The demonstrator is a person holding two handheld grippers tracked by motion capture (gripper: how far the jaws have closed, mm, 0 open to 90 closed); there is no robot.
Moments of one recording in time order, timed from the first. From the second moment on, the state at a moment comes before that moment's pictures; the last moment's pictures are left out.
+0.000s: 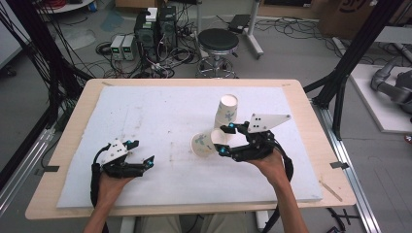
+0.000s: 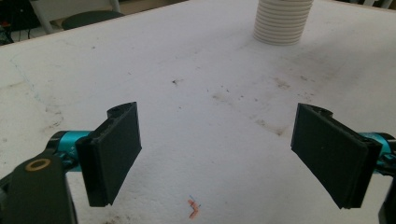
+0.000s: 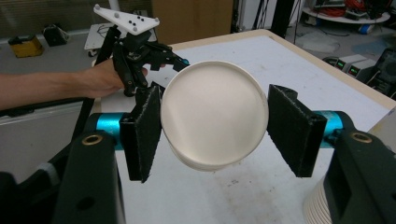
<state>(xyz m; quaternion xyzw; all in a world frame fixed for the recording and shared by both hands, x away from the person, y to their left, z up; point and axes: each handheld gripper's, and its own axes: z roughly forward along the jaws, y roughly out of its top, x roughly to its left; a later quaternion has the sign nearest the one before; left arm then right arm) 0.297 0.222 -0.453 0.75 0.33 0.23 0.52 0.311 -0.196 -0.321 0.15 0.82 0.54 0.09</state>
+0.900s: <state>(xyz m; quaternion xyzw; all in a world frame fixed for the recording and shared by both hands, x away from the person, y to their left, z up) 0.309 0.208 -0.393 0.77 0.16 0.10 0.60 0.327 -0.194 -0.325 0.12 0.82 0.56 0.04</state>
